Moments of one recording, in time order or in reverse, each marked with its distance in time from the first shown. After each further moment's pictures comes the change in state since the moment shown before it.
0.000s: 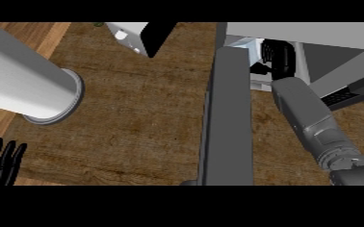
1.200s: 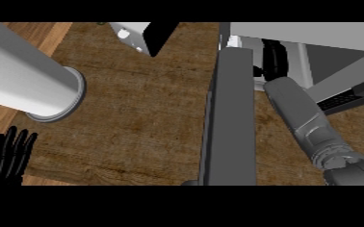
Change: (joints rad) left arm -0.086 0.014 -0.004 0.085 -0.029 0.004 0.000; right arm -0.022 0.028 0.074 0.028 0.100 -0.069 0.030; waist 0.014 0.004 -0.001
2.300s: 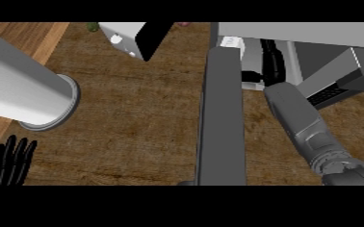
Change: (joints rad) left arm 0.048 -0.030 -0.002 0.007 -0.032 -0.006 -0.063; right arm 0.047 0.011 -0.049 -0.032 -0.033 0.126 -0.070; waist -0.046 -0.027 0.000
